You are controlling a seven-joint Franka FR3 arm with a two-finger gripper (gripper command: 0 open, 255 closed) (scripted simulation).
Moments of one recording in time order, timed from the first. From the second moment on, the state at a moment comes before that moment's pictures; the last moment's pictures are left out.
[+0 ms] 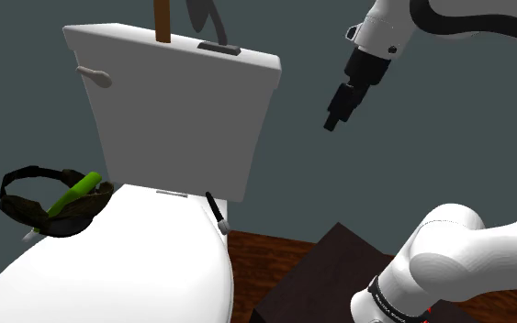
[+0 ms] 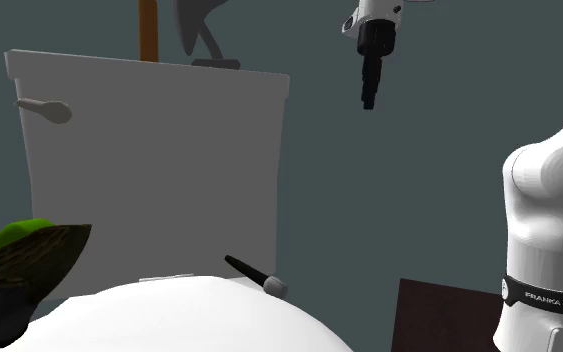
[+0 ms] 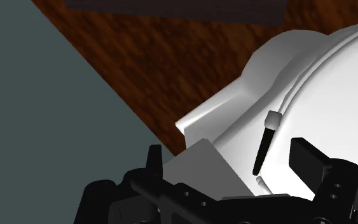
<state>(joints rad) -0.02 -0.83 0.05 -2.30 0.05 1.58 -0.09</state>
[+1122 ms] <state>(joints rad) -0.04 -0.58 0.33 -2.50 0.13 2.09 0.24</state>
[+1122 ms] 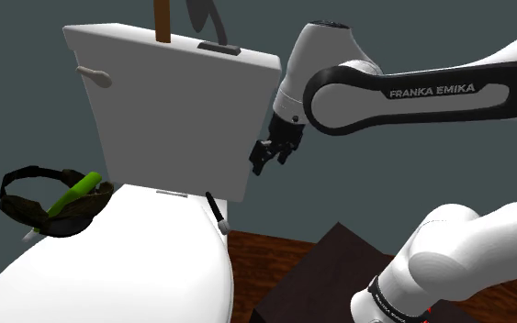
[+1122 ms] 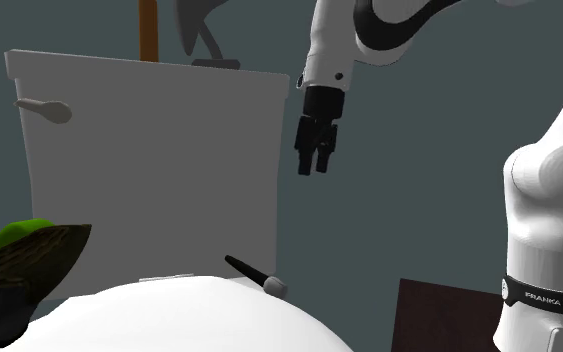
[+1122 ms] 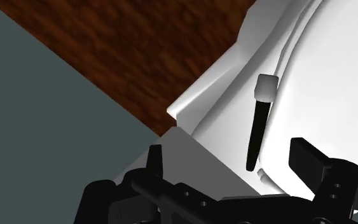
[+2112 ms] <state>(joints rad) -0.18 -0.01 0.61 -2.36 -0.24 2.50 0.80</state>
